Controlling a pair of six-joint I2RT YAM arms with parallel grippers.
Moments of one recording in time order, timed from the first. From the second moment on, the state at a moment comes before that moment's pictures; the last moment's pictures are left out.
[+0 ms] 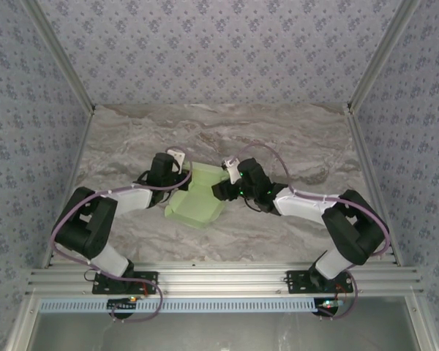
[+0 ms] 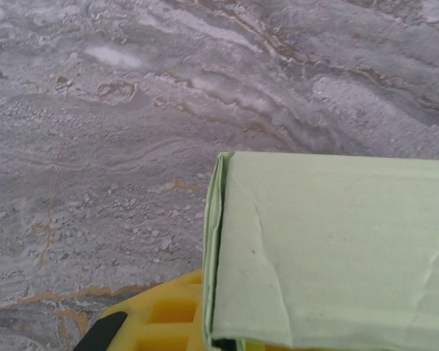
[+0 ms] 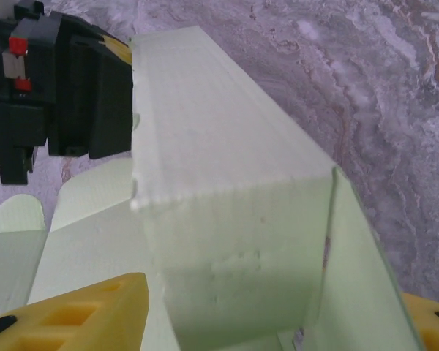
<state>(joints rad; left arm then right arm) -0.45 1.58 0.69 0.22 0.10 -0.25 0.73 1.56 0.77 0.21 -0.19 0.21</state>
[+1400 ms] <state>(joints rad) -0.47 1.59 0.64 0.33 -0.01 -0.24 0.45 1.27 0.50 0.38 -0.50 0.01</state>
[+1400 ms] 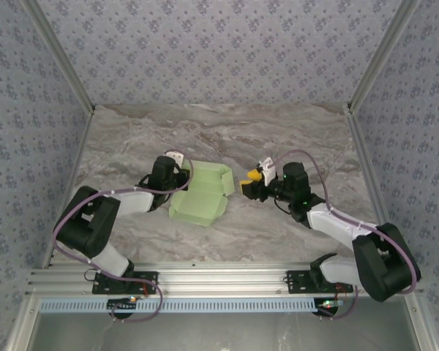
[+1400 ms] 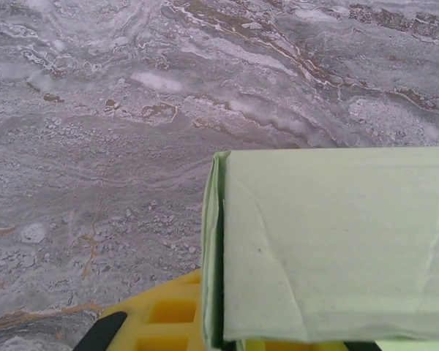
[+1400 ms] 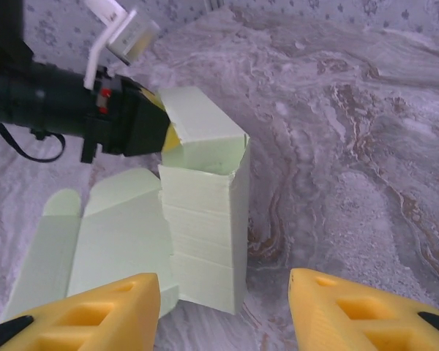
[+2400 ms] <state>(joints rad) -0.54 1.57 0.64 0.31 -0.10 -0.26 0.72 1.66 0.66 0.50 0.07 0.00</state>
